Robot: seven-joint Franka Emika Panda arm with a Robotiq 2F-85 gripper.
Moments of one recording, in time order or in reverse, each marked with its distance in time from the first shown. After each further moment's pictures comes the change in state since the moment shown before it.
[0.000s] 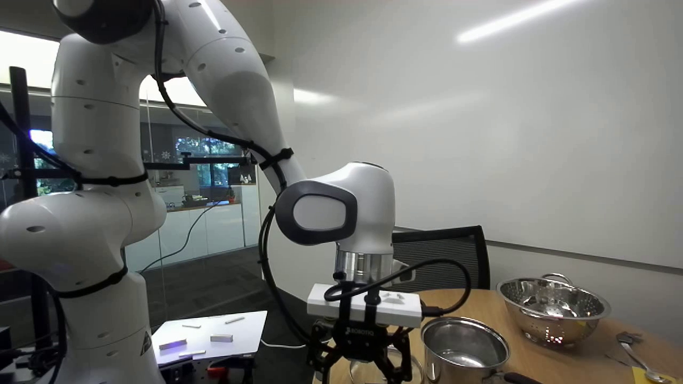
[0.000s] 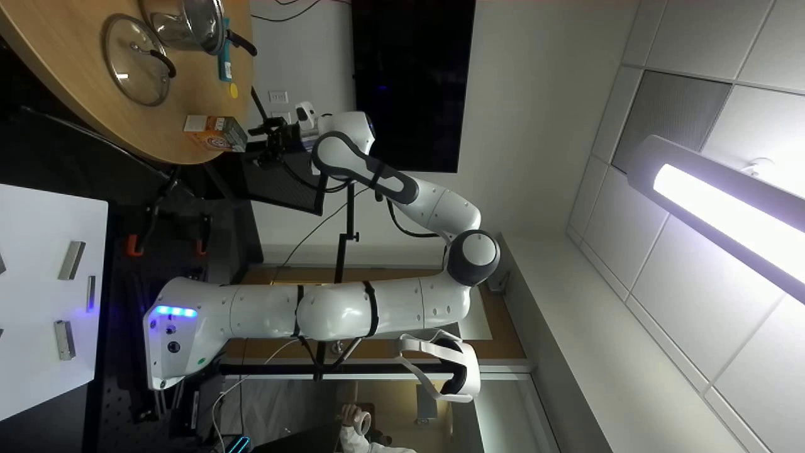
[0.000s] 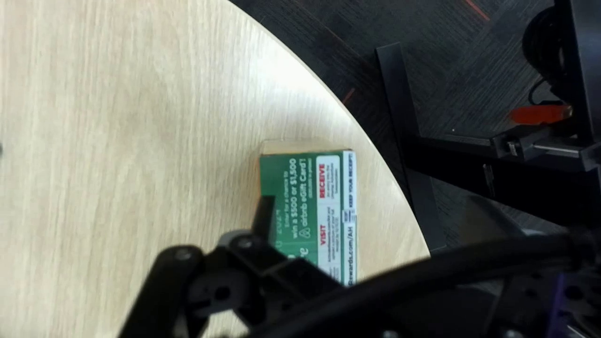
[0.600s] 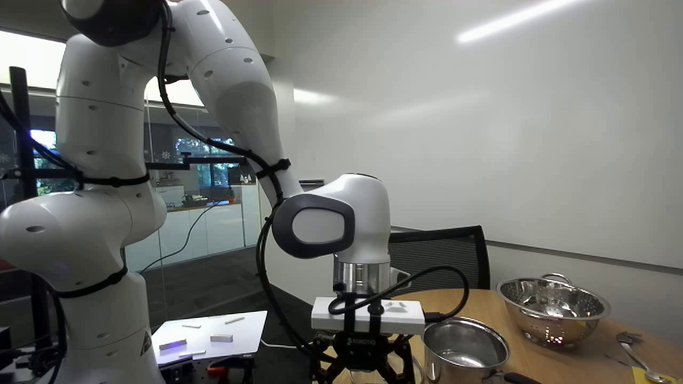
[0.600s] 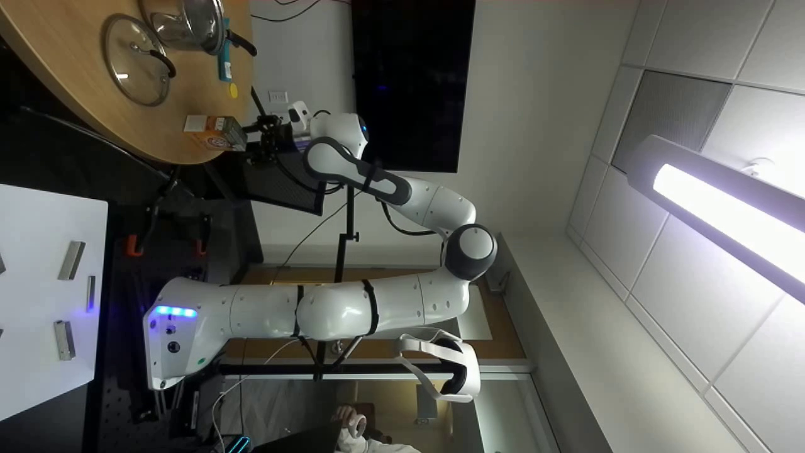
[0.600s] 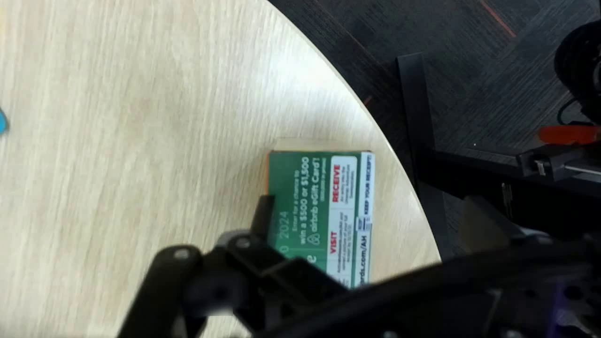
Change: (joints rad) arm -0.006 0.040 -0.001 -0.018 -0.082 0.101 0.009
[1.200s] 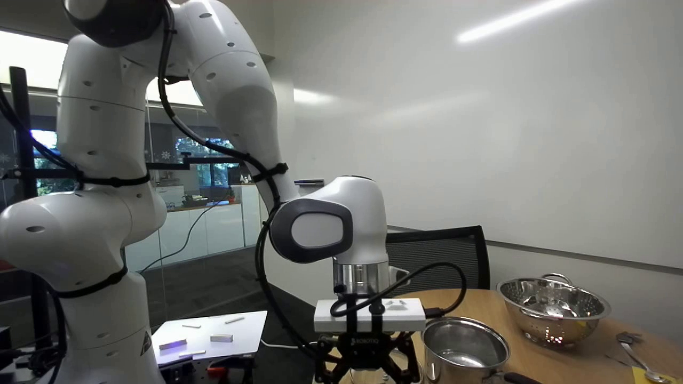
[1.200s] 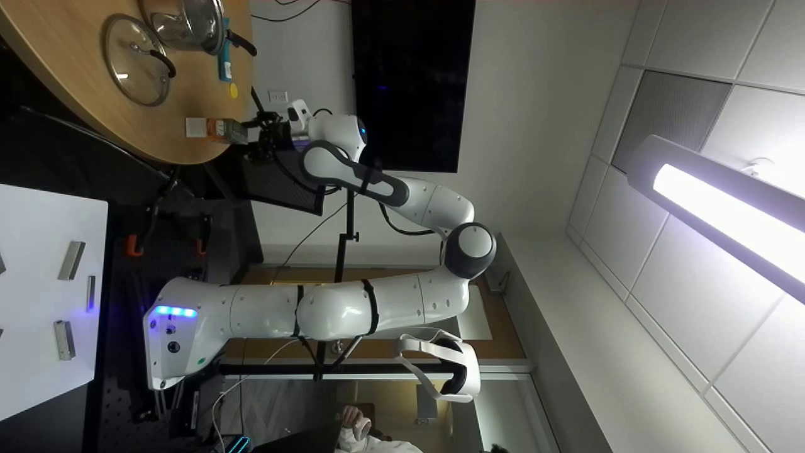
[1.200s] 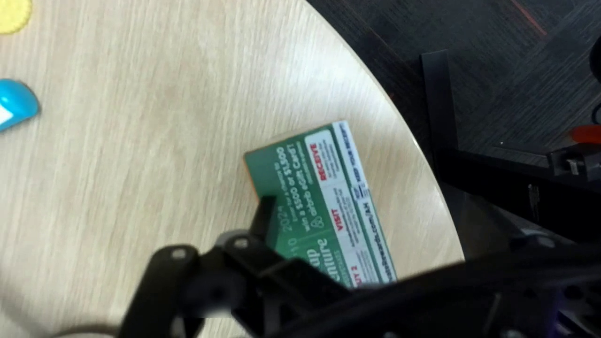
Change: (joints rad) arm 0.000 0.011 0.000 -0.013 -0.045 0.084 0.035
